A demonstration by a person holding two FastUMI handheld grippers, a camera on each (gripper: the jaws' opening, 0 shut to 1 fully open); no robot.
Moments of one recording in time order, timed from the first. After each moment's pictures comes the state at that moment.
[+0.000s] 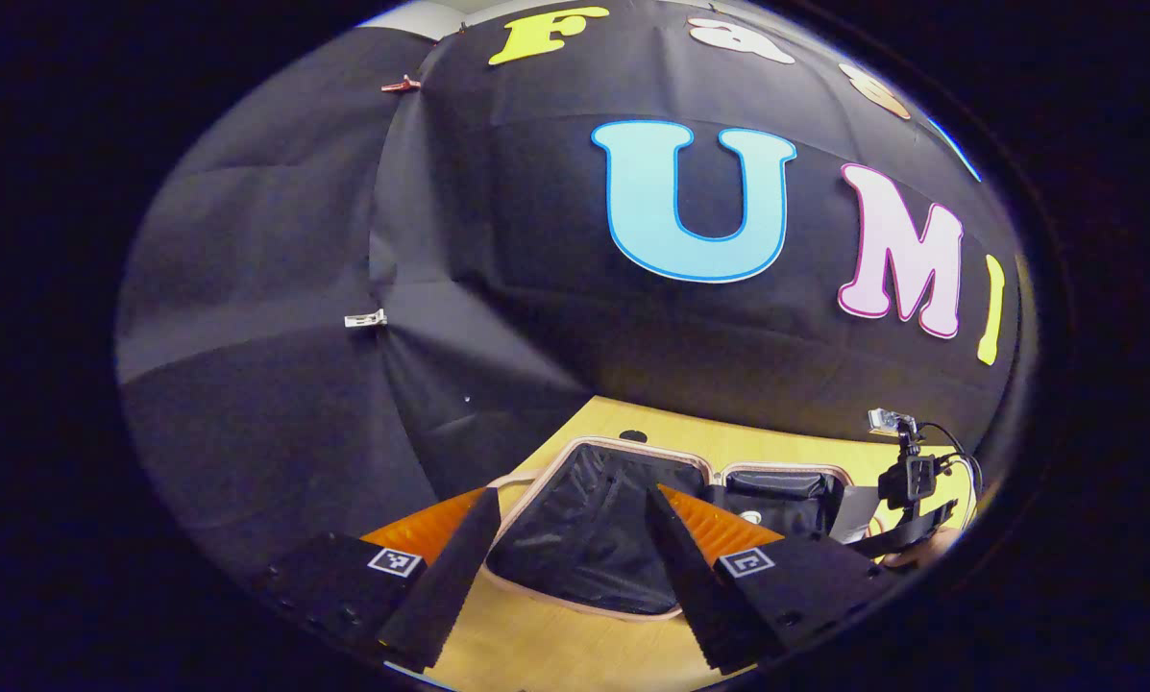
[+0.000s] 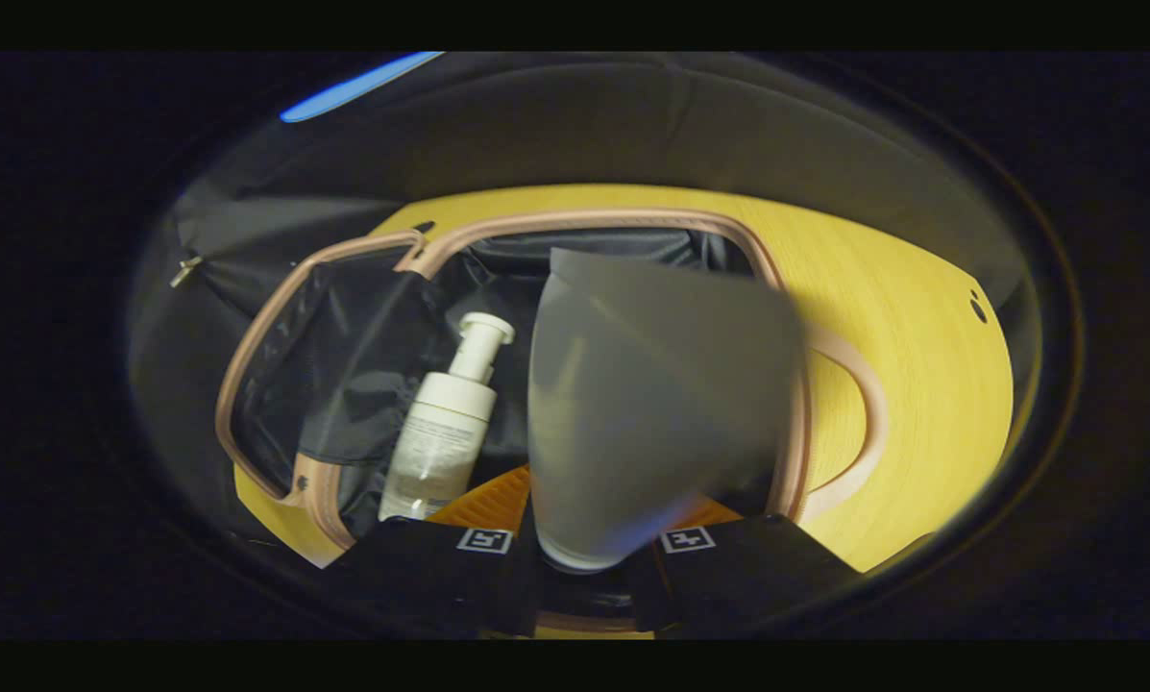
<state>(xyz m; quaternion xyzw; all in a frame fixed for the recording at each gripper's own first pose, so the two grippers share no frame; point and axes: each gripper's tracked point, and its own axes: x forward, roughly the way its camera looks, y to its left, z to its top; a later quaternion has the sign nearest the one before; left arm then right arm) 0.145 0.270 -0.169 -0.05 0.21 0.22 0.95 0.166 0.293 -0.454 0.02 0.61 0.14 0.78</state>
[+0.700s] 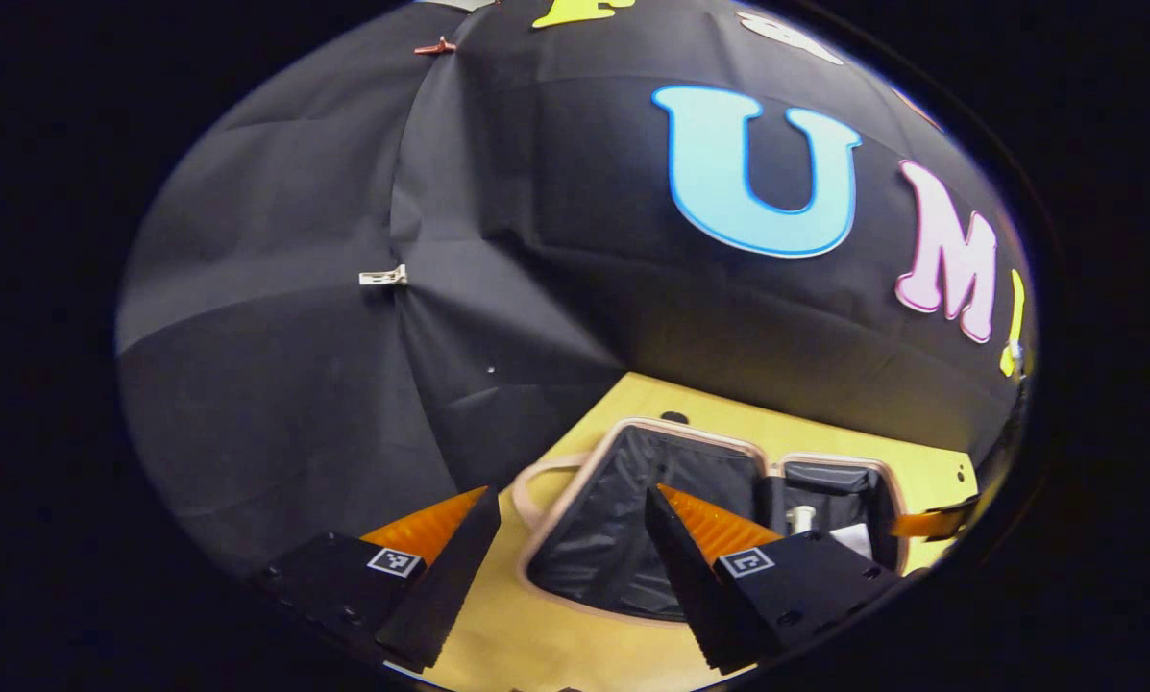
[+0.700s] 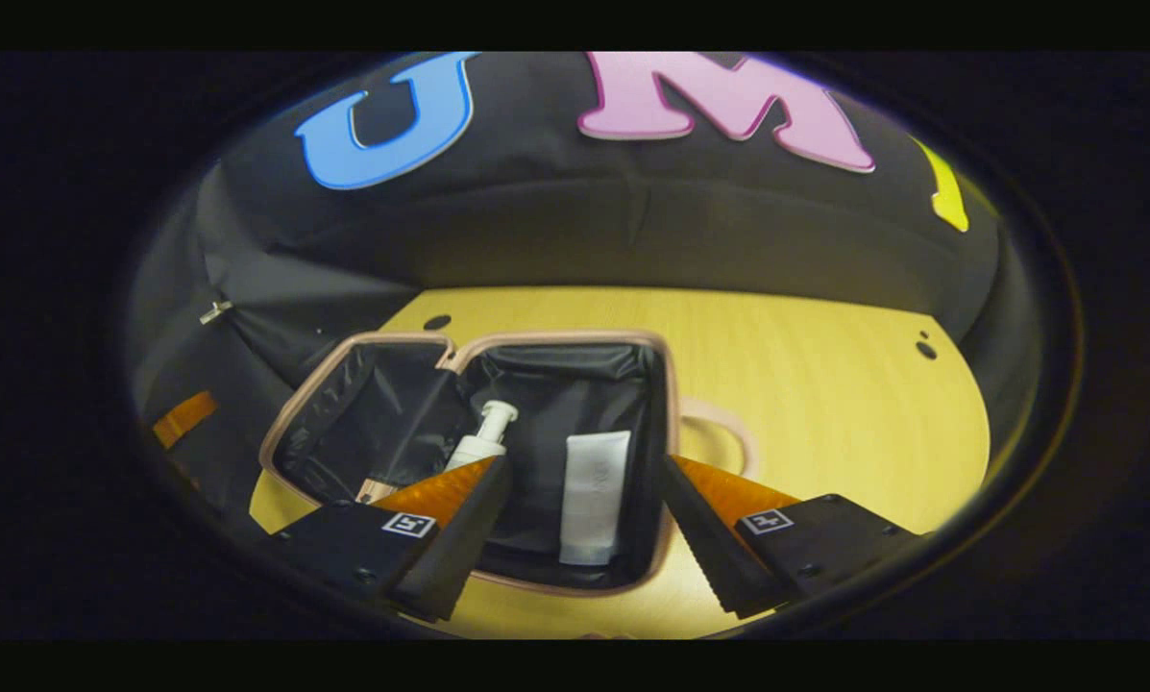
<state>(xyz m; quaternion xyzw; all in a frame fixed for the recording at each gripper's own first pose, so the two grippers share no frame) 0.169 0.359 -0.235 -0.09 0.25 0.25 0.93 0.208 0.244 -0.324 0.03 0.44 0.14 0.89</state>
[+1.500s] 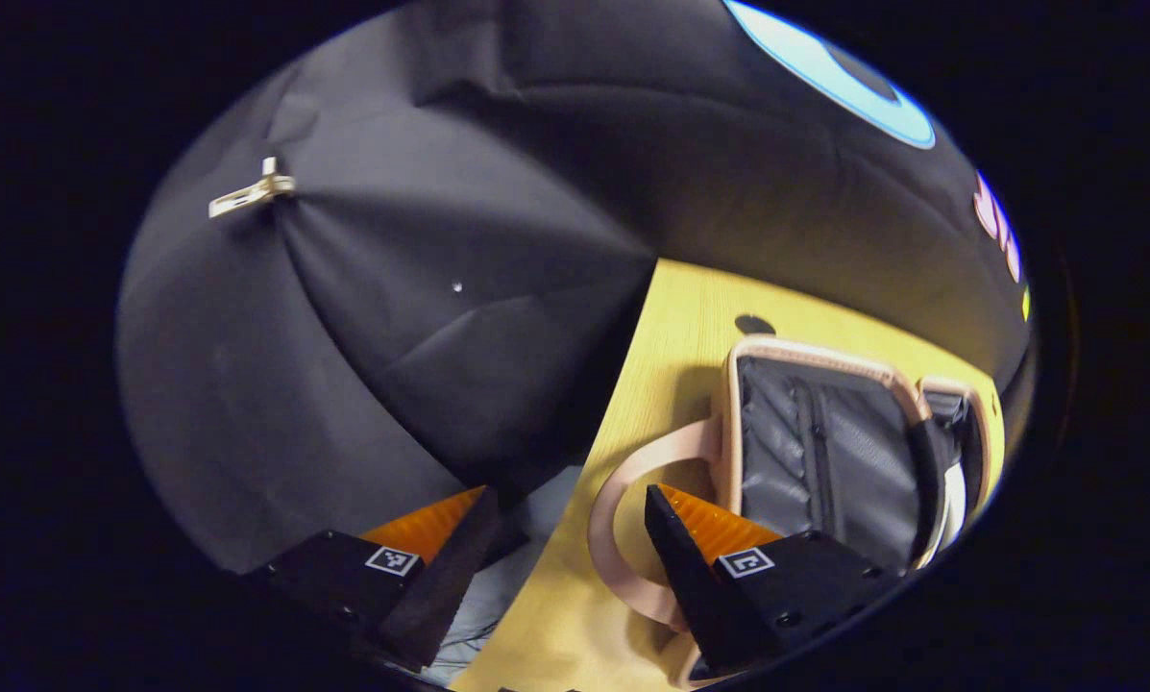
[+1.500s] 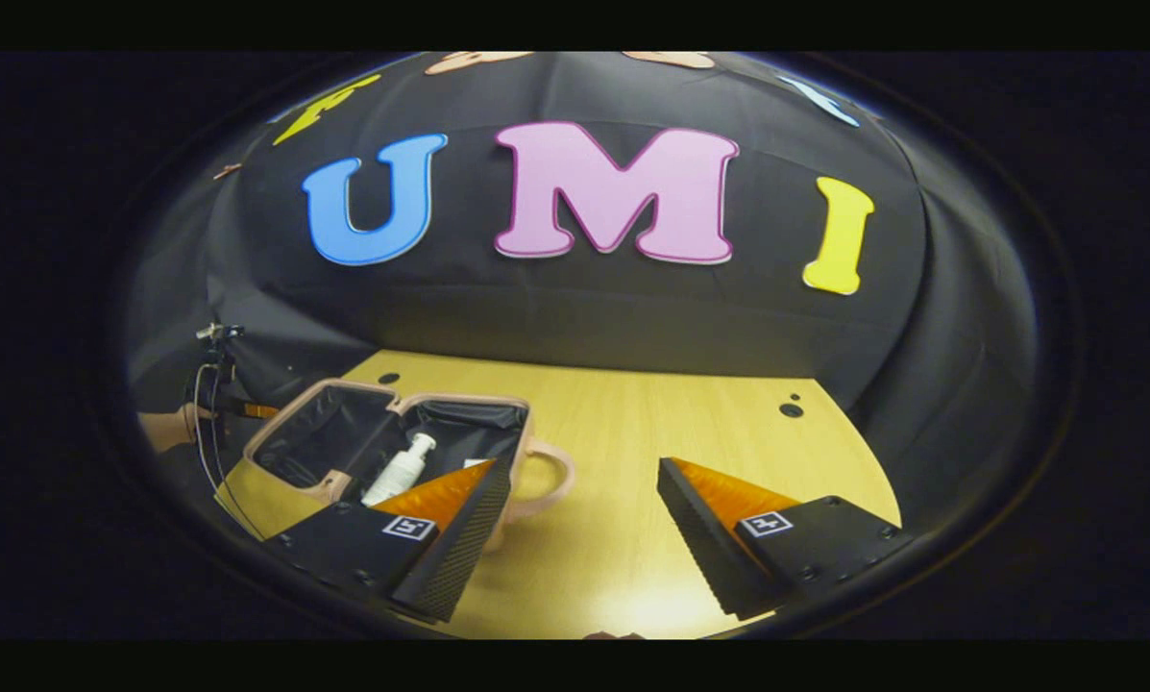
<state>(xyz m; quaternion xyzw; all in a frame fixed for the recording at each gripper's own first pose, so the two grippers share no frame) 0.256 0.458 -0.395 -0.04 0.46 0.13 0.88 0.169 0.113 -0.222 -0.01 0.36 0.07 0.93</state>
